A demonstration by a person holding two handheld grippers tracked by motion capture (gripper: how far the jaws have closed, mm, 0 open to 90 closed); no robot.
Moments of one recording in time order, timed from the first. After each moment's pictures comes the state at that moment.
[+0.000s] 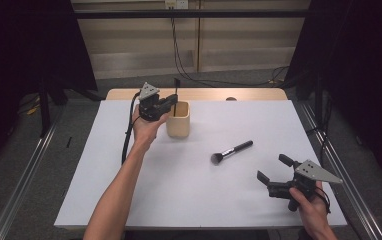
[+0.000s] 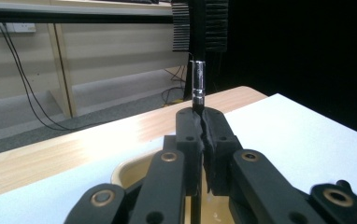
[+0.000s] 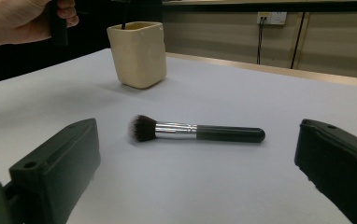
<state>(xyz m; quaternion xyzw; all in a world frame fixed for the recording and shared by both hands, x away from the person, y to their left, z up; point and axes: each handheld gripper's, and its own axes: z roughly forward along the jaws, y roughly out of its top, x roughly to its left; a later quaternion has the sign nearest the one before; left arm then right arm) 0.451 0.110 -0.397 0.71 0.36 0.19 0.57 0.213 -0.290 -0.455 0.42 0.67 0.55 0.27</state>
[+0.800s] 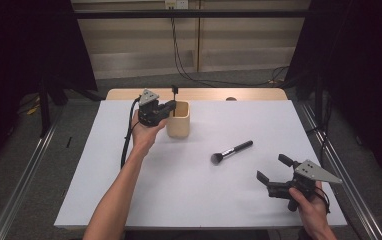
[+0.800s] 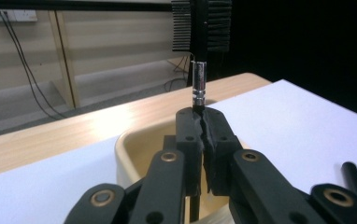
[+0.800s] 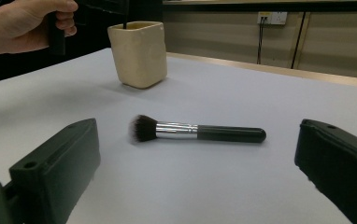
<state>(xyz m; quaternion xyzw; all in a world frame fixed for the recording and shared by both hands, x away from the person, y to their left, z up) 0.446 0.115 -0.412 0.72 0.36 0.19 0.56 0.214 -0.289 -0.455 0.42 0.67 0.55 0.27</state>
